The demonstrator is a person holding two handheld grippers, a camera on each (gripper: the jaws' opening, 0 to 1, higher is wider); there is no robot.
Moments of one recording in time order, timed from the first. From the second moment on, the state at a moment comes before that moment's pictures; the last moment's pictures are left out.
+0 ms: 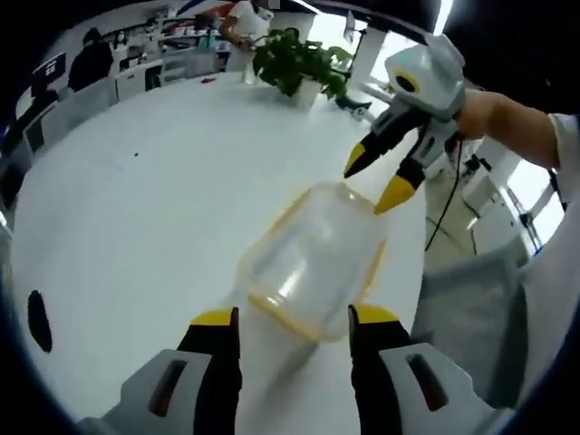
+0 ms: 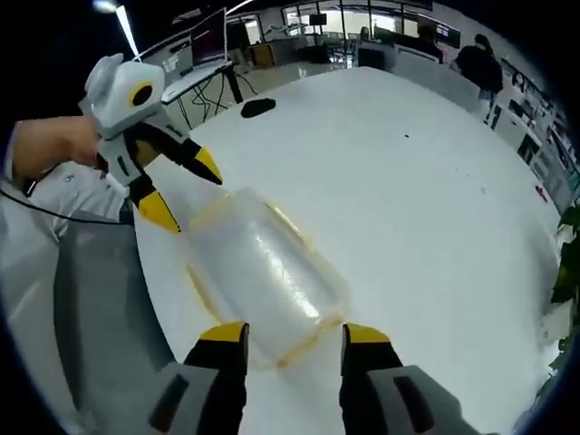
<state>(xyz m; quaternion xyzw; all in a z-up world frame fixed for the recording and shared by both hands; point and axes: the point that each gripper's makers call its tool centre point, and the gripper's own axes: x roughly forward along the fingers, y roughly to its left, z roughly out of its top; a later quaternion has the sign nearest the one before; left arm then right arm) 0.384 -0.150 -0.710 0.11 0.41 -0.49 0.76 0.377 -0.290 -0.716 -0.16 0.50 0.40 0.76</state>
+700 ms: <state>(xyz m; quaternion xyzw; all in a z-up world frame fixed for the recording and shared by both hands) 0.381 -0.188 -0.680 0.17 0.32 -0.58 0.73 0.378 -0.277 -0.704 -0.22 0.44 0.46 0.74</state>
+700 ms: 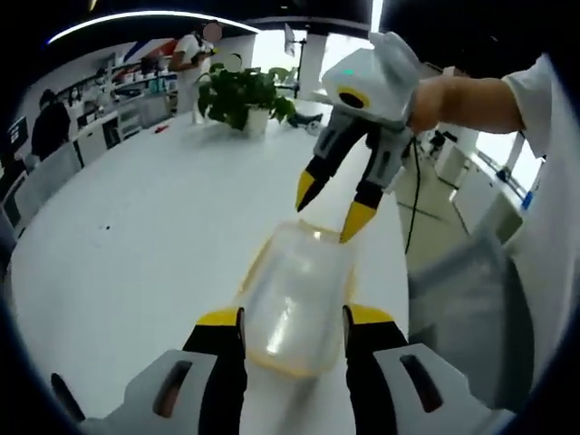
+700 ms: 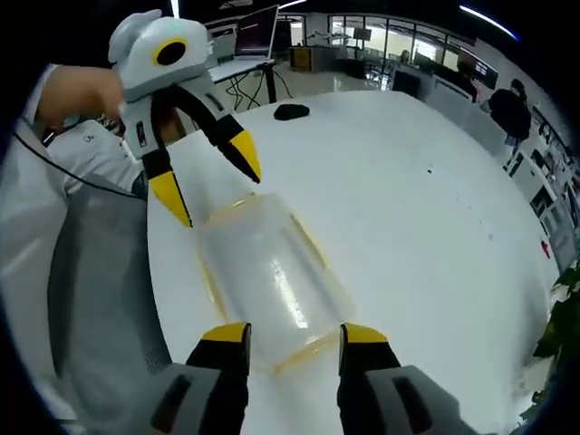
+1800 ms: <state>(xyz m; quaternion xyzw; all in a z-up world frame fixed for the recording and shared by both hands) 0.376 -0.219 -0.686 0.23 0.28 -0.64 0.68 0.376 -0.228 -0.692 -0.26 0.35 0.58 0.69</state>
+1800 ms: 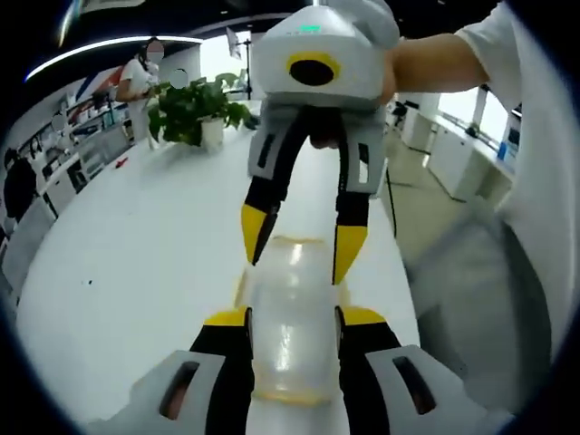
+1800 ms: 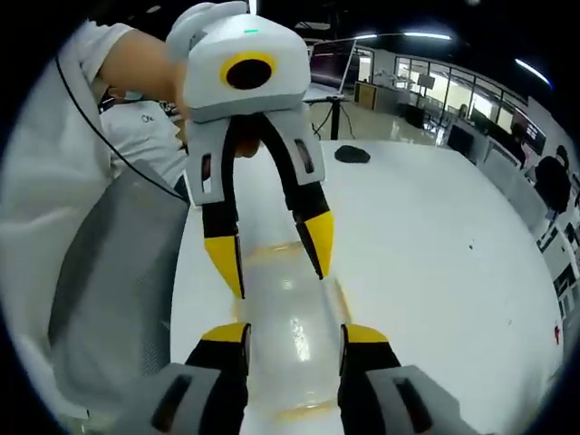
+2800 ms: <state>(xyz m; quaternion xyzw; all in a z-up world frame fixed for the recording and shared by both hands) 0.361 -0.230 -0.713 0.27 0.28 -0.66 0.64 0.390 -0.224 -0.715 -0.28 0.36 0.59 0.67</state>
